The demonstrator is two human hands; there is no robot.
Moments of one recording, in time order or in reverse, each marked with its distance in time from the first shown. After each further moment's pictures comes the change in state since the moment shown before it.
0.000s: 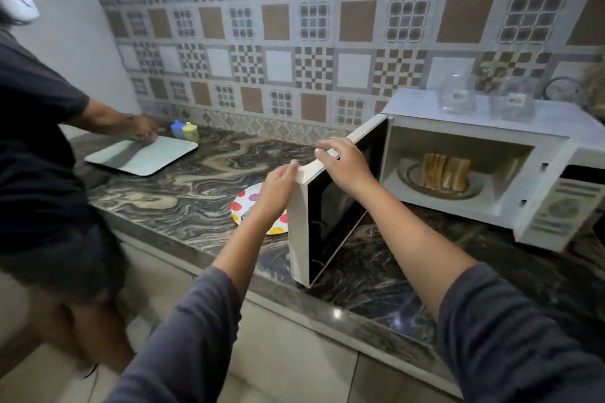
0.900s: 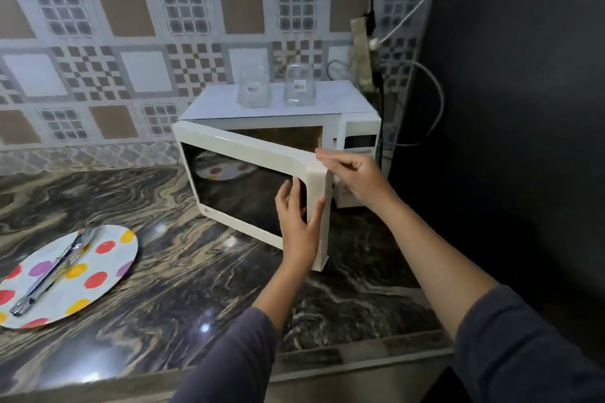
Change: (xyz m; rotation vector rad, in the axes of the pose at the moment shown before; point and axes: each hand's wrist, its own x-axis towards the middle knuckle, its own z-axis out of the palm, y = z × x) left_hand -0.063 0.018 0.336 -0.146 -0.263 0.318; right_hand -0.102 0.186 -0.257 0.200 0.321 0.162
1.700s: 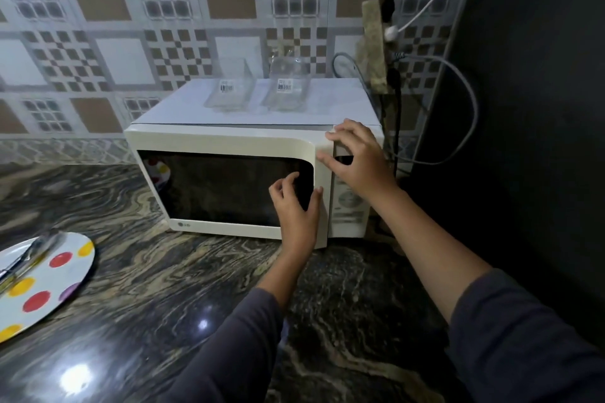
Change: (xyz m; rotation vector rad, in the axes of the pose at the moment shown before) left_hand 0.107 -0.049 0.101 0.153 0.232 0.007; right_hand 0.124 0.088 -0.056 -0.564 0.168 -0.445
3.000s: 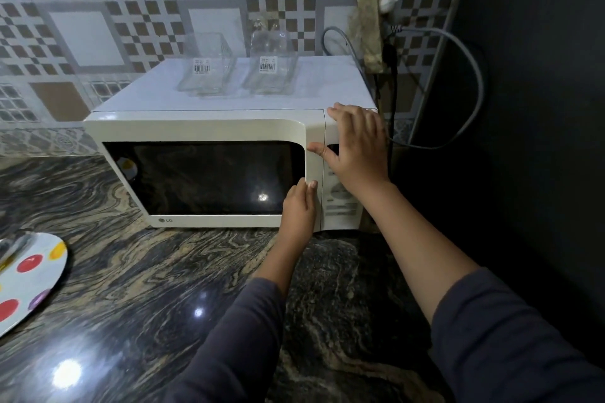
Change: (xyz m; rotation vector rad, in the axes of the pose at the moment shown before) left_hand 0.013 -0.044 0.031 0.072 -0.351 -0.031; right_hand 0.003 0.022 0.021 -0.426 0.133 -0.057
